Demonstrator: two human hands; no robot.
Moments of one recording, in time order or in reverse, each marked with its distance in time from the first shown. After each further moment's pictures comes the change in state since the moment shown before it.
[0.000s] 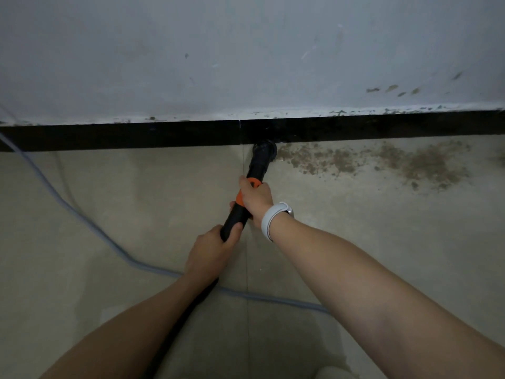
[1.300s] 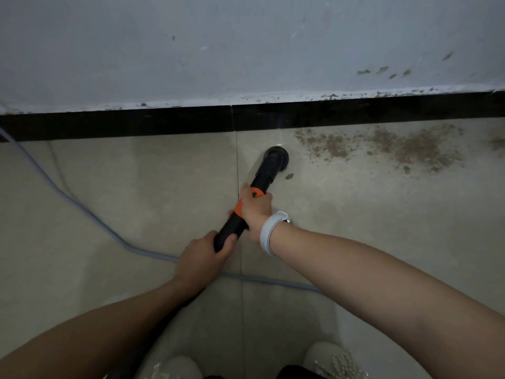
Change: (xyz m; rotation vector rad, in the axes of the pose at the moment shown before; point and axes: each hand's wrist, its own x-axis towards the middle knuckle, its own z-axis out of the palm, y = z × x) left_hand -0.040 -0.011 -0.002 0.190 -0.042 0.071; right_hand -0.046 0.027 -0.013 0.088 0.140 0.065
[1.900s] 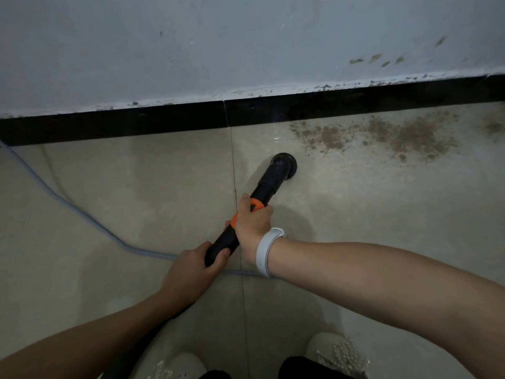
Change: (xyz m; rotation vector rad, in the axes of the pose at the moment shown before) left_hand -0.025 -0.016 -0.013 -0.039 -0.109 0.085; right_hand -0.023 0.030 -0.005 -0.003 0.090 -0.021
